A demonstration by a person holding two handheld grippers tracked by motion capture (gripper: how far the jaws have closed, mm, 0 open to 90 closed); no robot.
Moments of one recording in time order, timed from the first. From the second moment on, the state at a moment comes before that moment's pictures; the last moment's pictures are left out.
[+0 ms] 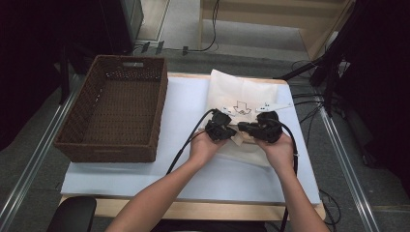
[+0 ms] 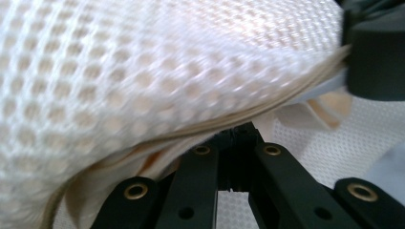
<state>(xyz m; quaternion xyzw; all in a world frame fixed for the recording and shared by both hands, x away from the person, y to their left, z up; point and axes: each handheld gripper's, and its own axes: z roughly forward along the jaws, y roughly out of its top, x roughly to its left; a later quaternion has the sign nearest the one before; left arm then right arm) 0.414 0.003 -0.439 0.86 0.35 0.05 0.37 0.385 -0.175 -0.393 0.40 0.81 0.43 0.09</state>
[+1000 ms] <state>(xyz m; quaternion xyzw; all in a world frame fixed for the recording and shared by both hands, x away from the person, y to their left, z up) 0.435 -0.001 -0.459 0.84 0.37 0.05 0.40 0.395 -0.175 -0.405 0.41 0.81 0.42 0.08</state>
